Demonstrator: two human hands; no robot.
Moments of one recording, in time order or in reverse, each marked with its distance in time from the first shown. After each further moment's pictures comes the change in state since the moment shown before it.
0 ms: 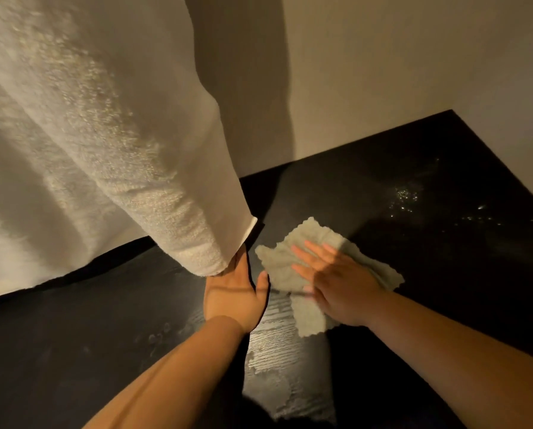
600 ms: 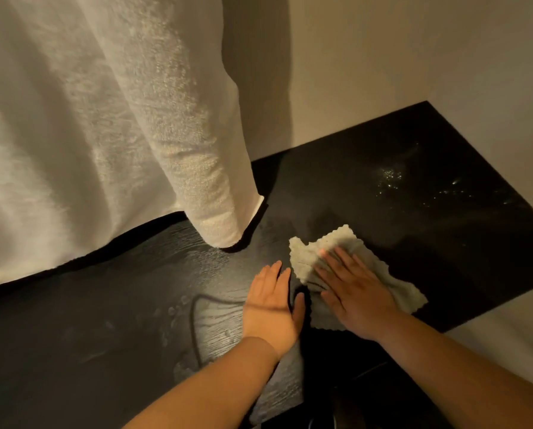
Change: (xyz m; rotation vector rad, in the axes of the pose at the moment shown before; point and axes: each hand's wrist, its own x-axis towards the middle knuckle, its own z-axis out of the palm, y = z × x) left_hand -0.088 0.020 0.031 -0.219 0.059 0.302; right_hand -0.075 -0.059 0.031 -0.015 -0.003 0.314
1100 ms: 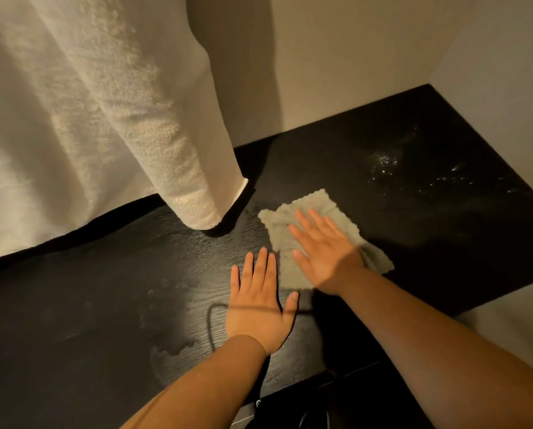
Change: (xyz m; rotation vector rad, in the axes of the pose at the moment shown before) left_hand -0.015 0.022 0.009 0.284 -0.201 -0.111; right_hand 0.056 0.007 -0.006 0.105 0.119 -0.053
